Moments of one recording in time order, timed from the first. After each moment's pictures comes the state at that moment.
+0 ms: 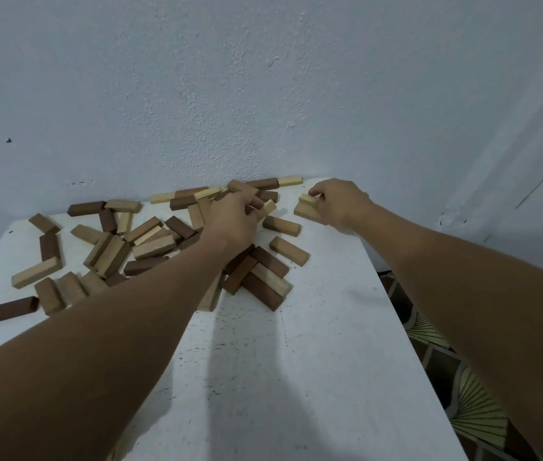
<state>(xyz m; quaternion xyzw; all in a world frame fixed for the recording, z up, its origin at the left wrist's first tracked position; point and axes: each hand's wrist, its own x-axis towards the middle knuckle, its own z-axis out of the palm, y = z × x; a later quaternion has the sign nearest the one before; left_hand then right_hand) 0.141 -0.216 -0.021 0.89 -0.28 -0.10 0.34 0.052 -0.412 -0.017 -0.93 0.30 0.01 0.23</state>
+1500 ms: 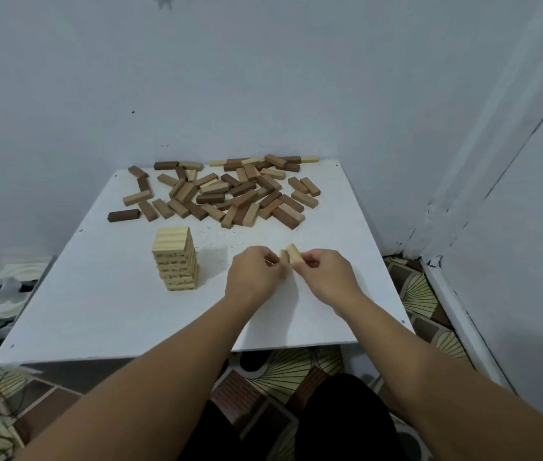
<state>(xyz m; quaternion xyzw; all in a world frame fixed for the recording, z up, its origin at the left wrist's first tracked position) -0.085 -0.064 -0.027 0.91 -0.17 -0.13 0.36 -0.164 -0.202 -0.044 -0.84 0.30 -0.07 0.45</state>
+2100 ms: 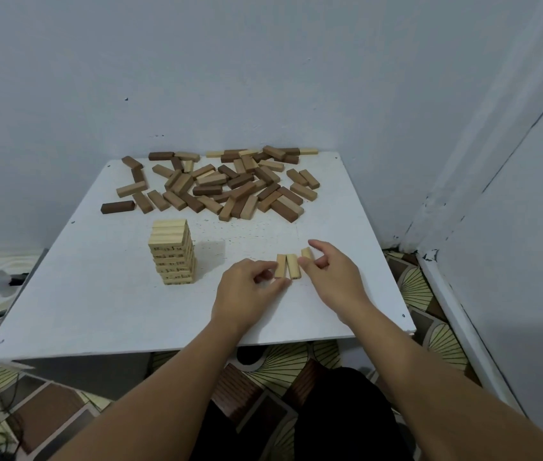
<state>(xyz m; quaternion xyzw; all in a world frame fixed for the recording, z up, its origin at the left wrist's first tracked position) -0.103 -0.028 -0.066 0.87 -0.25 -0.04 0.43 -0.184 -0.197 -0.055 -0.79 0.29 -0.12 0.52</state>
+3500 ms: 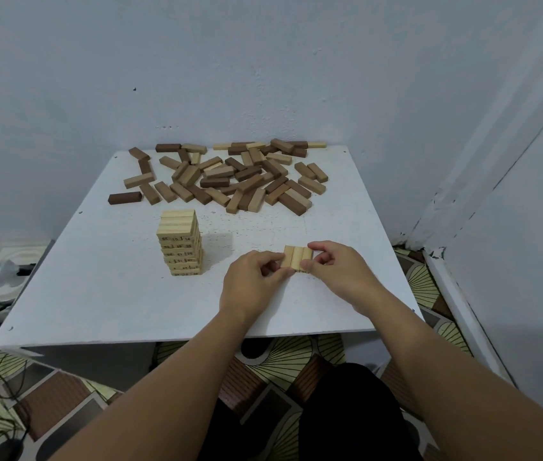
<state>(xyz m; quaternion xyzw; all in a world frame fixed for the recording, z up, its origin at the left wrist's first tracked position) -0.097 -0.030 -0.075 0.86 -0.23 -0.07 0.45 -0.182 -0.204 -0.051 -0.82 0.26 -0.05 0.51</state>
